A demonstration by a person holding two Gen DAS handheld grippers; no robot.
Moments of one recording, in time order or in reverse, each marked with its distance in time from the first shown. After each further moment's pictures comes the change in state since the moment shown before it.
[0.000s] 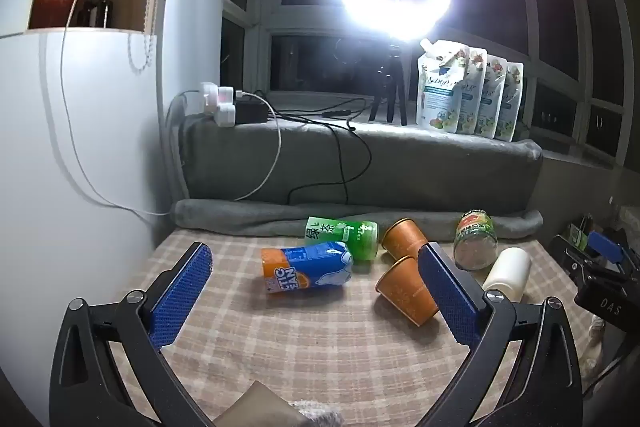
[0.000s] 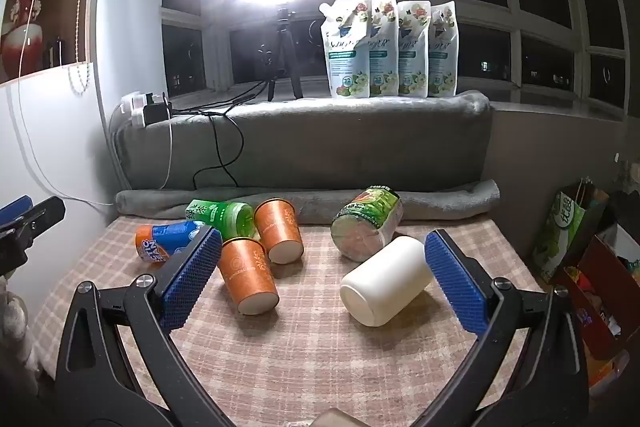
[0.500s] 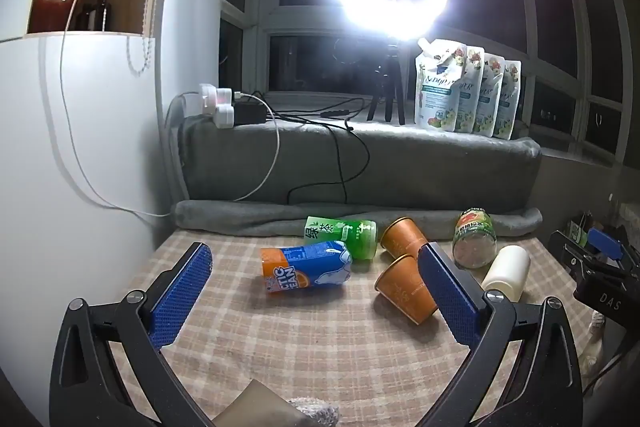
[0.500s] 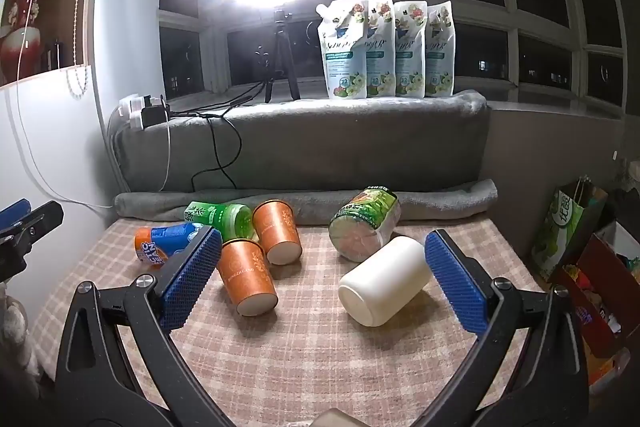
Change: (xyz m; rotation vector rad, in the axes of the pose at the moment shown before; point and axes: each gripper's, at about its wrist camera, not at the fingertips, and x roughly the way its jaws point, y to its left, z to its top) left arm -0.003 0.001 -0.002 0.013 0.001 0.007; right arm 0.001 -0.002 -0.001 0.000 0.004 -0.001
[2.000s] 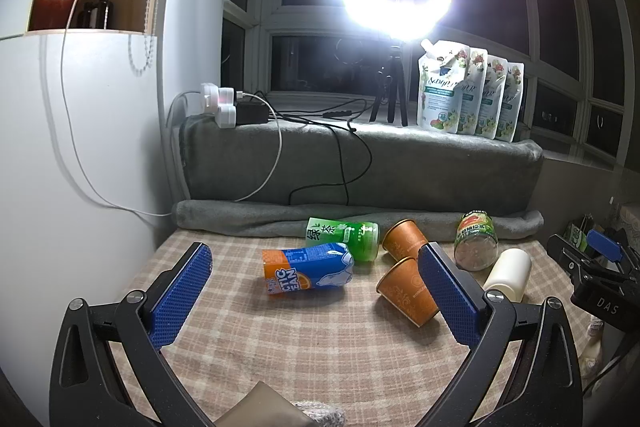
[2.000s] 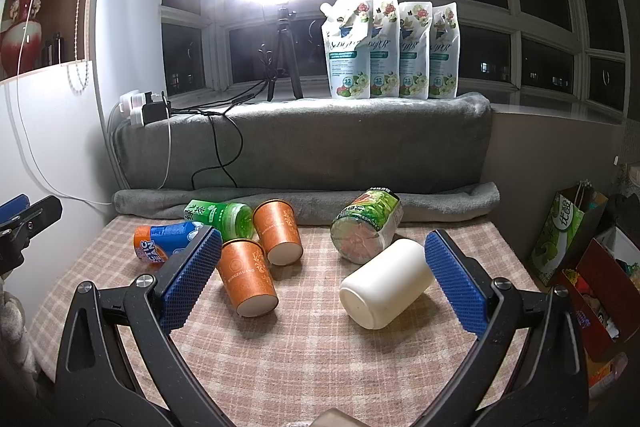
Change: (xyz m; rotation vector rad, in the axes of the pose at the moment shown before) left arm 0.004 -0.002 0.001 -0.007 0.004 0.007; right arm 0.001 0.004 0.002 -0.006 0.001 -0.010
